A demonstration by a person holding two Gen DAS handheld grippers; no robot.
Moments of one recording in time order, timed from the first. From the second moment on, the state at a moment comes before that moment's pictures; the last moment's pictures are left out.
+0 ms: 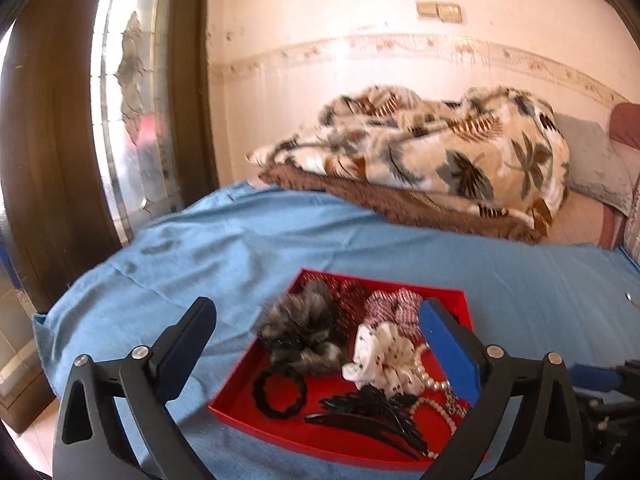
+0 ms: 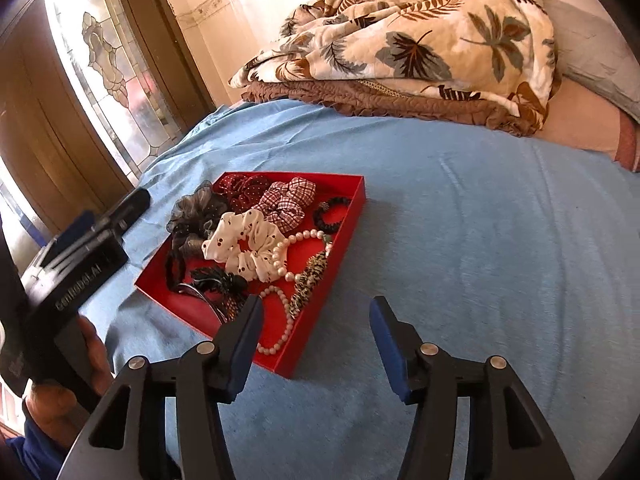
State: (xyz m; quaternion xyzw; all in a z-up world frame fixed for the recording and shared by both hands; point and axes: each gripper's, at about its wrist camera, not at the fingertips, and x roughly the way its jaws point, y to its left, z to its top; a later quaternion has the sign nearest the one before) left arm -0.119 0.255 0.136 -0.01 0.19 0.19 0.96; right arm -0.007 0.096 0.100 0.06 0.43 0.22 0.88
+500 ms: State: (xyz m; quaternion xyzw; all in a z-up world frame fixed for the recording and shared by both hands) left arm -0.201 0.251 0.192 -0.03 0.09 0.27 0.96; right arm -0.043 0.073 0.098 0.04 0.42 0.19 0.89
